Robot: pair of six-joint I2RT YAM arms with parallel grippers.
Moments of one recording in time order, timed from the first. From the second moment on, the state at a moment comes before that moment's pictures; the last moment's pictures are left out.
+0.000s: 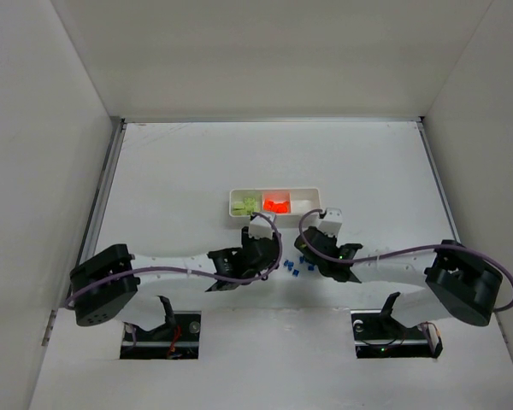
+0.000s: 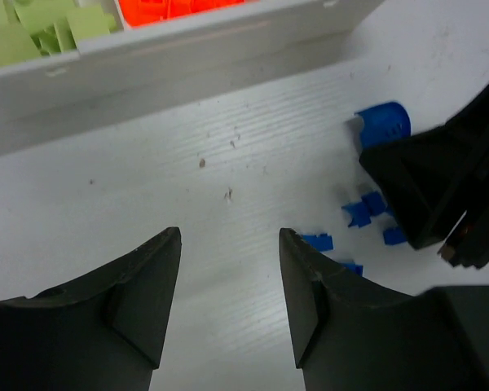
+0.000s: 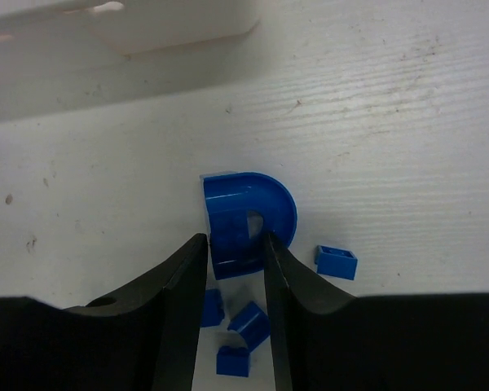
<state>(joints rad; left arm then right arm) -1.17 1.37 0.65 0.01 -0.59 -0.67 0.97 1.36 0.52 -0.12 0.65 0.92</state>
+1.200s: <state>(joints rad) -1.37 1.46 0.59 0.09 -0.71 -0.80 0.99 1.22 0.60 -0.20 0.75 0.87</state>
